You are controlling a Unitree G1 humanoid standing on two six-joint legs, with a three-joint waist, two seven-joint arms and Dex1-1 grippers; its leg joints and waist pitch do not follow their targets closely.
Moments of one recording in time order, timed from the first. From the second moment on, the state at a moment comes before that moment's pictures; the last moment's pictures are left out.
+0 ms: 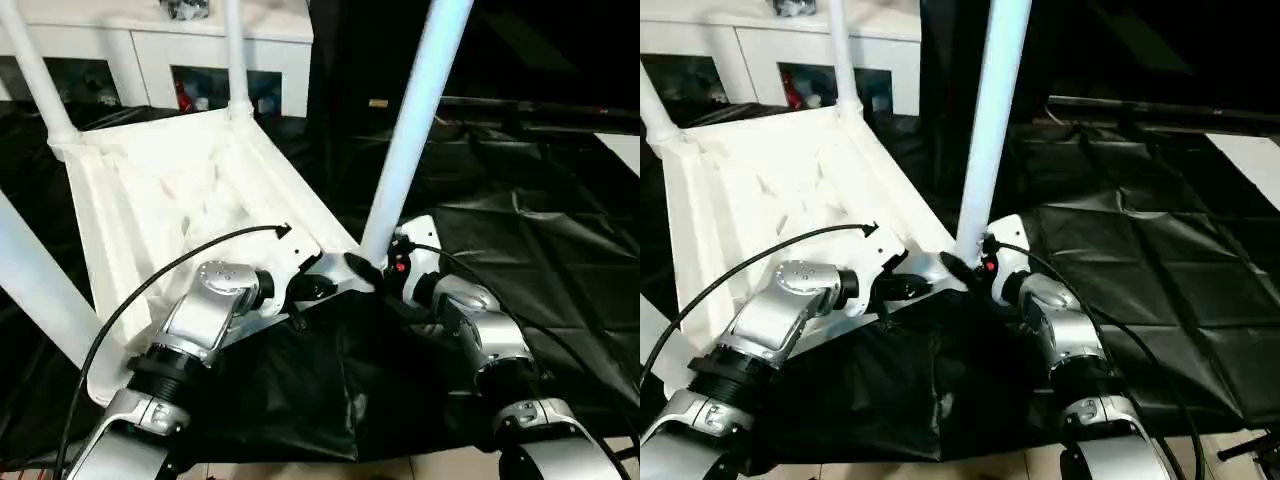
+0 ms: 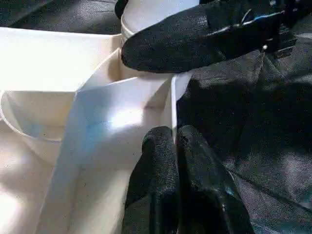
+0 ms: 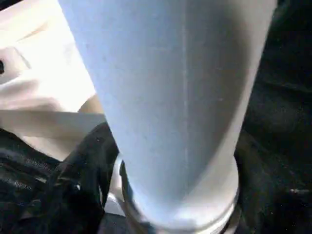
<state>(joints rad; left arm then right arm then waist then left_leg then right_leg) -0.54 0.22 -0.23 0.37 0.06 0.45 -0.92 -0.54 -0.12 0.02 0.69 0.14 0.12 0.70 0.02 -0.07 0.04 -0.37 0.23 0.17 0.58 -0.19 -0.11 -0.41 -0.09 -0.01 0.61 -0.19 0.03</state>
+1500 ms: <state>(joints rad) -0.56 0.20 -0.23 0.42 0.06 0.43 -0.89 -0.58 -0.11 0.00 0.75 0.16 0.14 0.63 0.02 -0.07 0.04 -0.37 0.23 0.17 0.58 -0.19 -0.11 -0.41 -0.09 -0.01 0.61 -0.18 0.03</state>
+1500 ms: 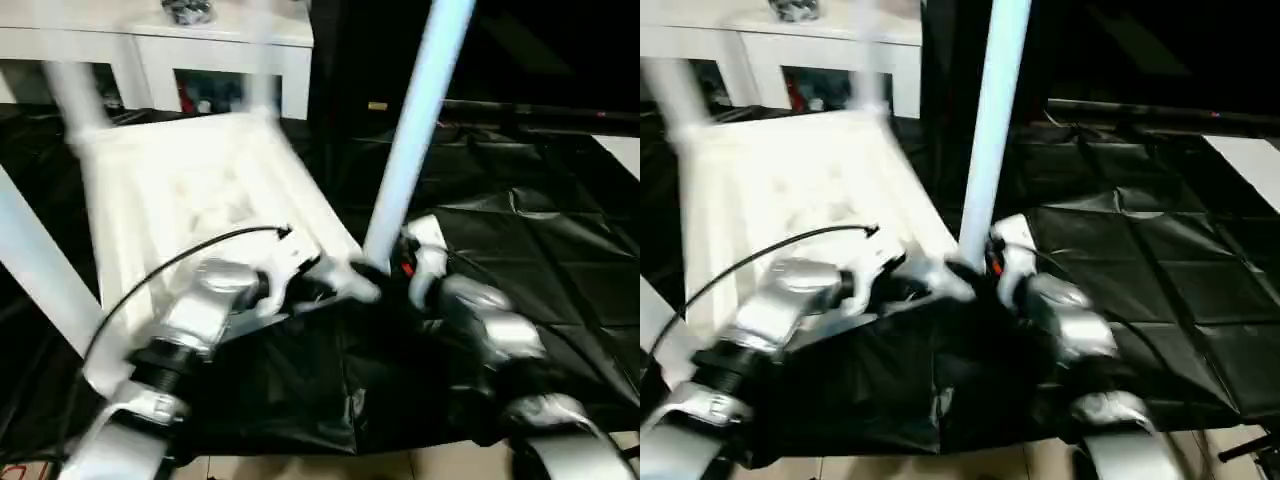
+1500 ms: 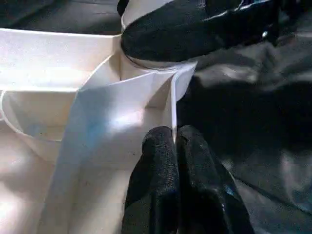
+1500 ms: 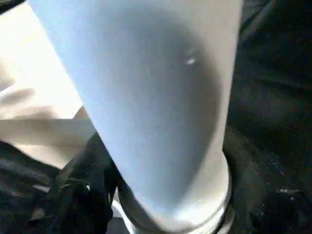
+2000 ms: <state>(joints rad) -0.55 0.28 -0.25 0.41 0.02 0.38 -1.10 -0.49 -0.26 0.09 0.62 0.16 0.13 1.00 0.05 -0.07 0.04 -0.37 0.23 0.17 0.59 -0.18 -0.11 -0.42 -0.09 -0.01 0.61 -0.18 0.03</state>
